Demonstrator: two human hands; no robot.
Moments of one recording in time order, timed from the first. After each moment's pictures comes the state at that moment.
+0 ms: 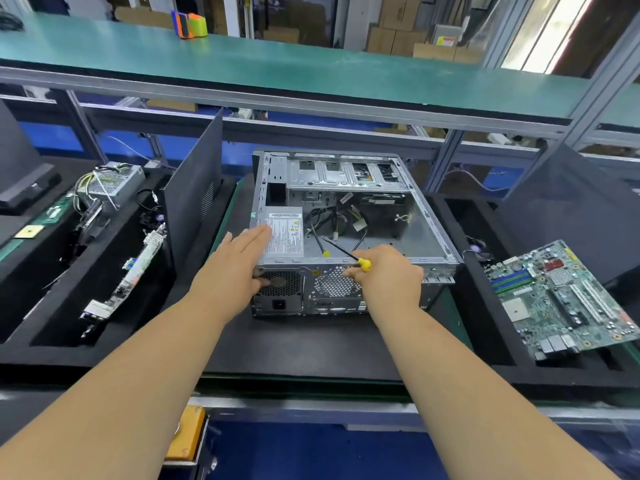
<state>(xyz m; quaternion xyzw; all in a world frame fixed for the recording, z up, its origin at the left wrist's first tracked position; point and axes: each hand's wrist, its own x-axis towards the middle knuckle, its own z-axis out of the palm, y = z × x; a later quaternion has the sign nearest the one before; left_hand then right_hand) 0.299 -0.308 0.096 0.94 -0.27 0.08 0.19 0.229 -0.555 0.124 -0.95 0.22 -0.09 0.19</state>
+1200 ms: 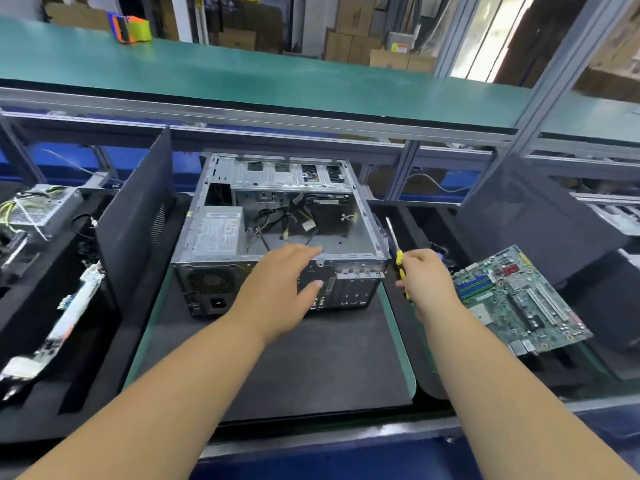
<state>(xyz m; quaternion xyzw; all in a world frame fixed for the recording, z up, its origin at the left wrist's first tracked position) 0.289 -0.422 0.133 0.87 -0.36 0.08 0.33 0.230 -0.660 0.142 -0.76 0.38 -0.16 0.50</state>
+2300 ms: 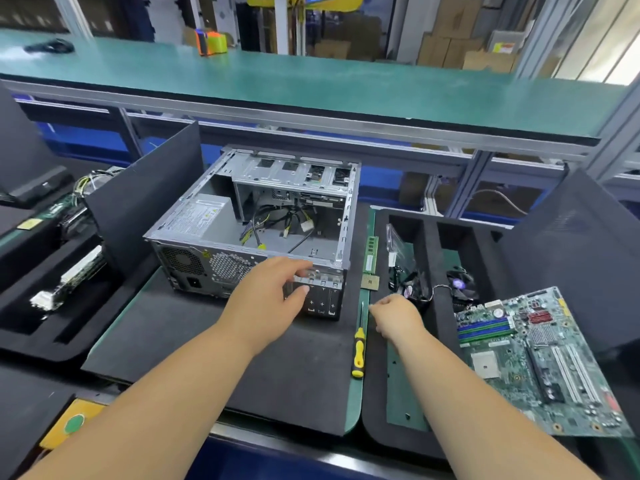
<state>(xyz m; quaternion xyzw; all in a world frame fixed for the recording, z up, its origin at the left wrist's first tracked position) 0.239 -0.526 0.127 0.90 -0.18 0.09 0.38 0.261 -0.768 0.053 -0.87 0.26 0.10 0.41</state>
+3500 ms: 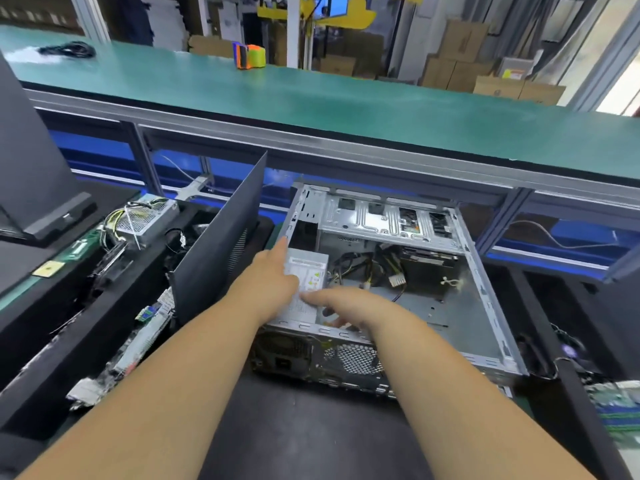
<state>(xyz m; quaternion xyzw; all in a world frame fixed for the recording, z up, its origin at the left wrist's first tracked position) 0.443 -0.338 0.133 0.94 -0.02 -0.09 0.32 0.417 -0.505 0.131 -0.83 0.10 0.30 0.45</state>
